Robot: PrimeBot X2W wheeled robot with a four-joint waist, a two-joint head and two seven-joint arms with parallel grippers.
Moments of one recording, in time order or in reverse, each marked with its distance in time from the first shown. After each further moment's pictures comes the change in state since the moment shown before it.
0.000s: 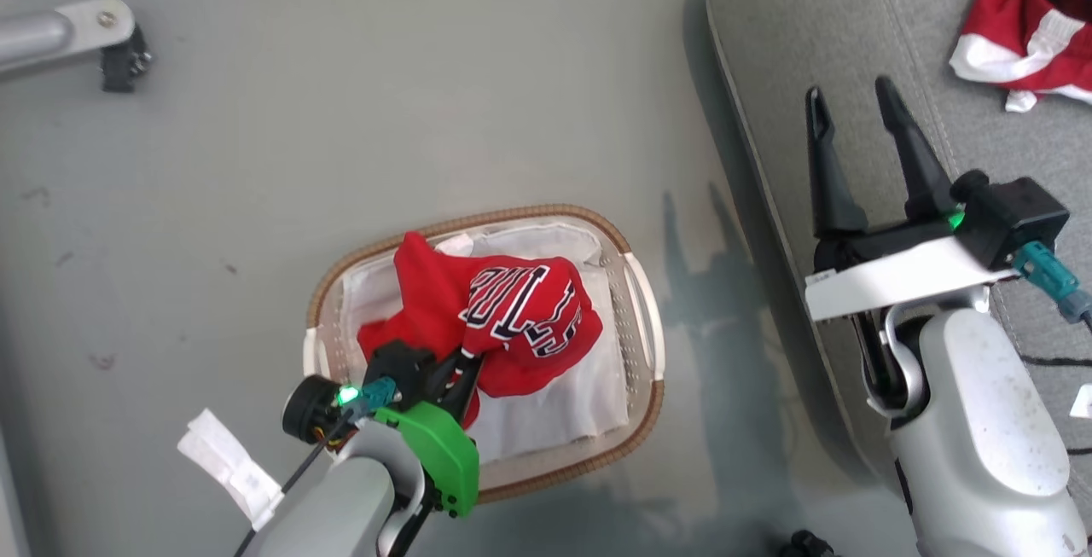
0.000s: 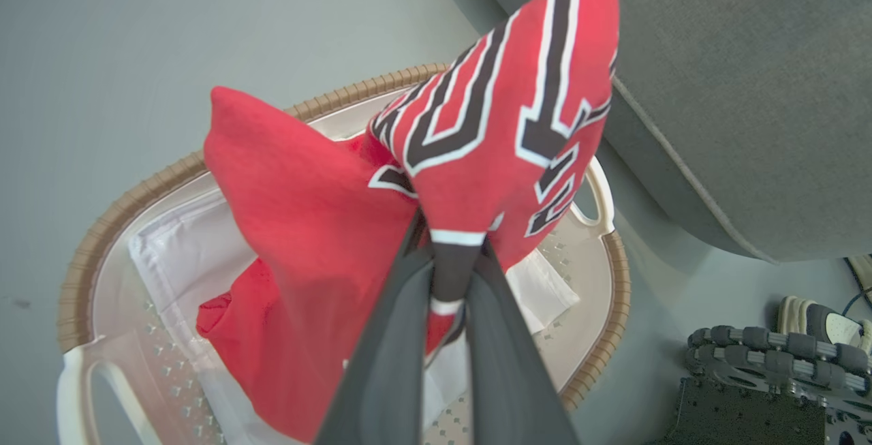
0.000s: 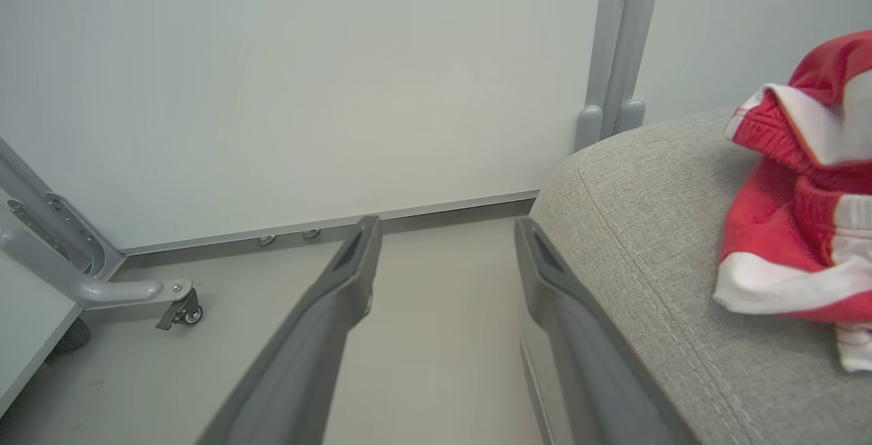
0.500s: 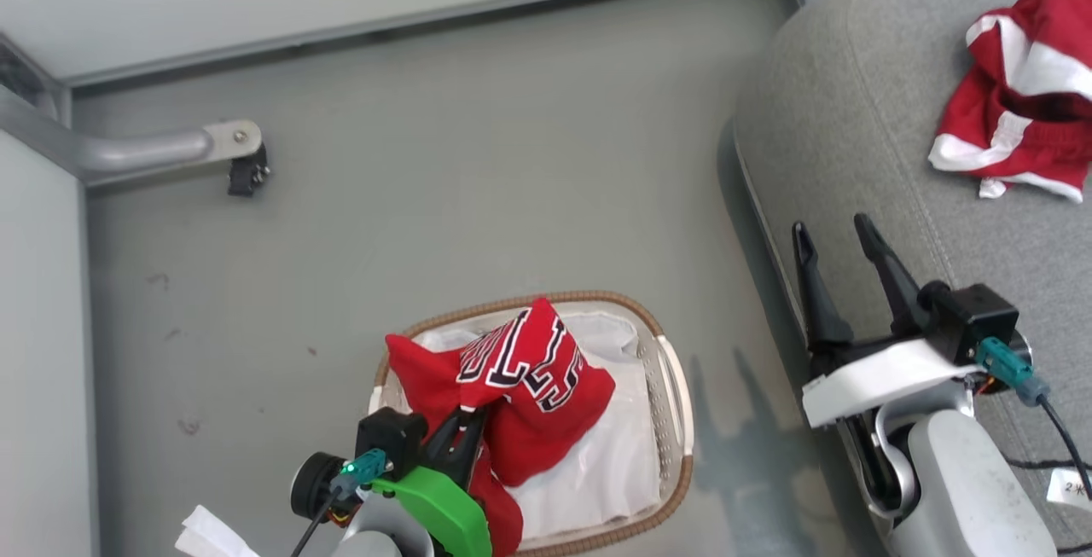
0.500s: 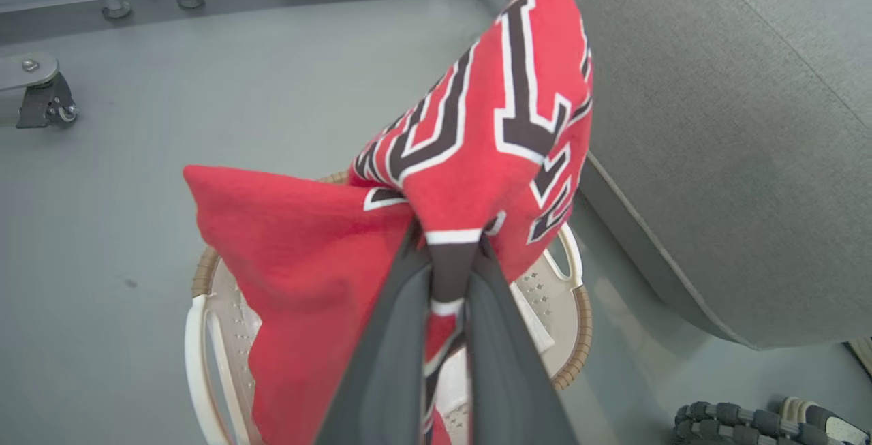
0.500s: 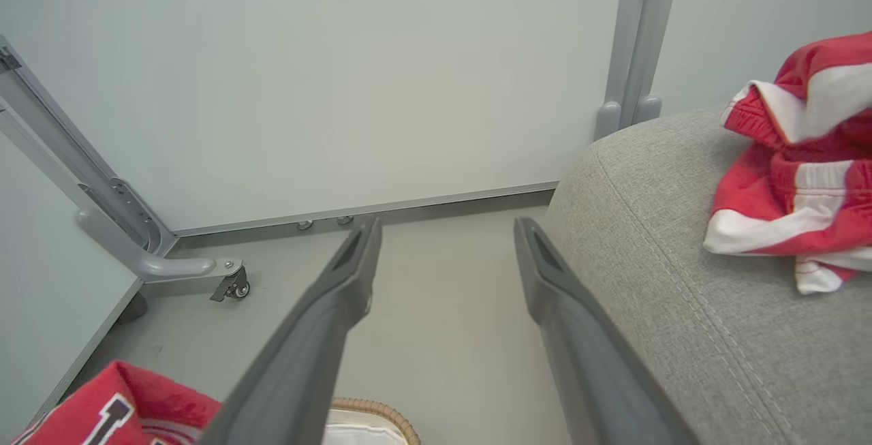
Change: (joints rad) left arm 0.225 -0.057 0.200 -0.132 0.086 0.000 0.000; right arm 0.172 0.000 0.000 0.075 -0.020 0.000 0.000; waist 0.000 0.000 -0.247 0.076
